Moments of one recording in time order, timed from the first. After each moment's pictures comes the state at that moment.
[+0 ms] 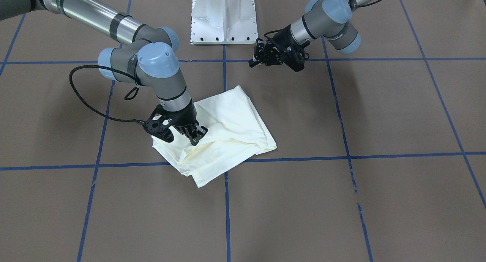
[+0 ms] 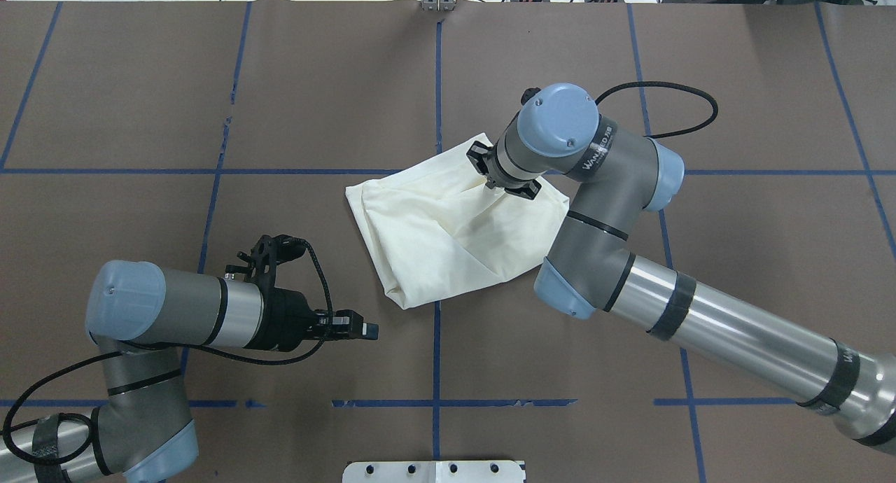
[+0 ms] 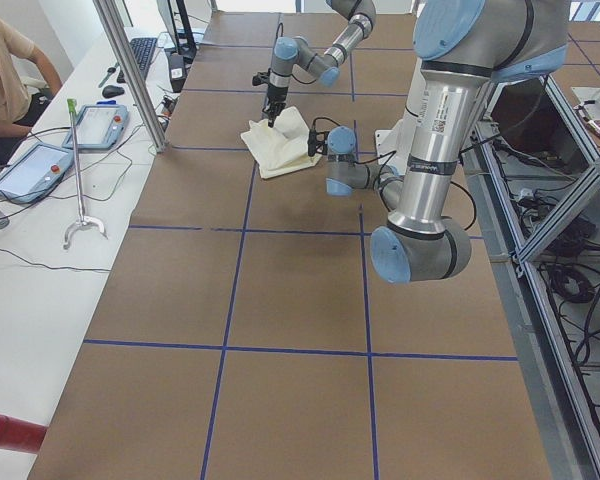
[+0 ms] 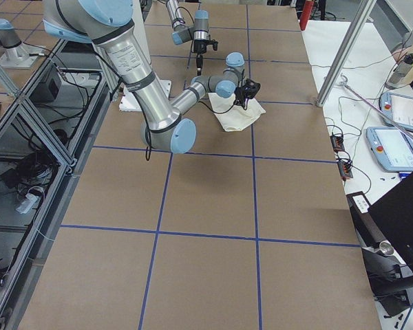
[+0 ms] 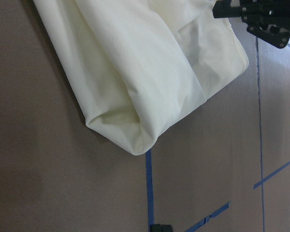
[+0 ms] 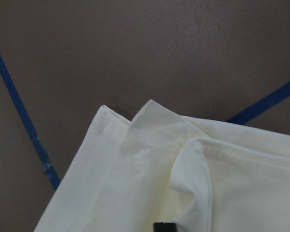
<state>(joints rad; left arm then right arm) -0.39 -1.86 -1.72 -2.72 -1.94 -1.52 0.63 -0.85 1.39 -1.21 1.82 1.74</state>
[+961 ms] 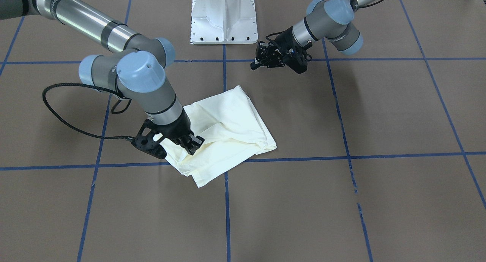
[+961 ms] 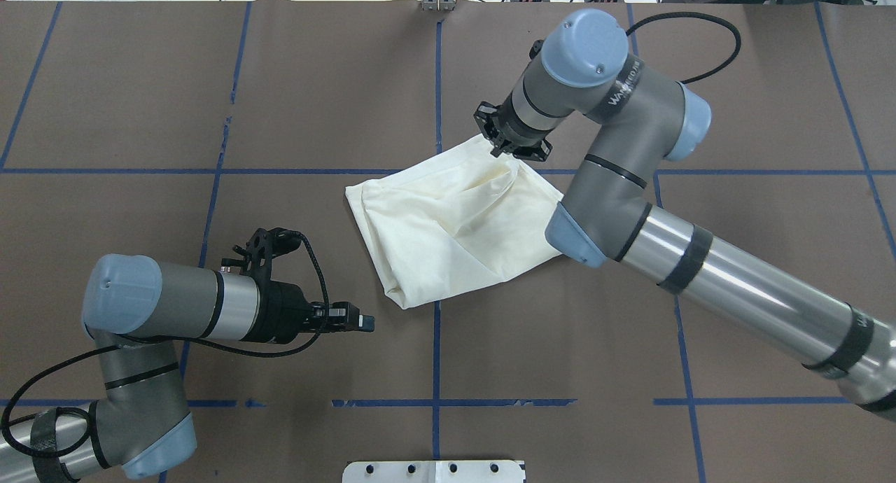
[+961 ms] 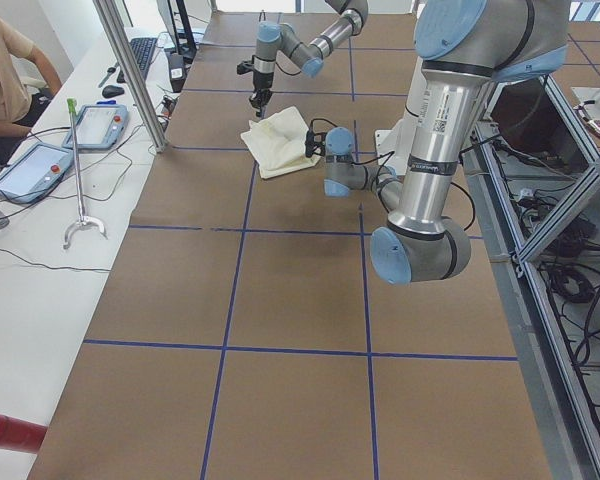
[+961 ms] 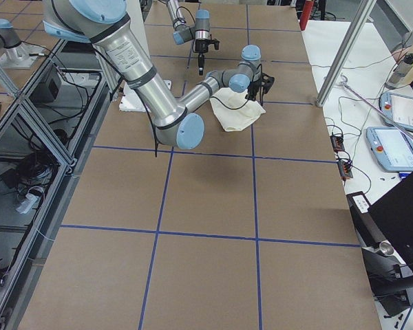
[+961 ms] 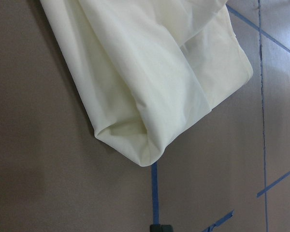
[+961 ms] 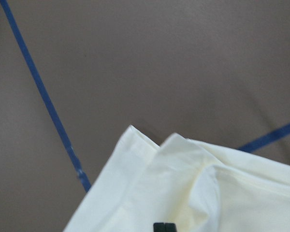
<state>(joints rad) -0.41 -1.85 -1.71 -2.72 -1.94 -1.52 0.70 -0.89 1.48 -1.24 1.99 1.65</state>
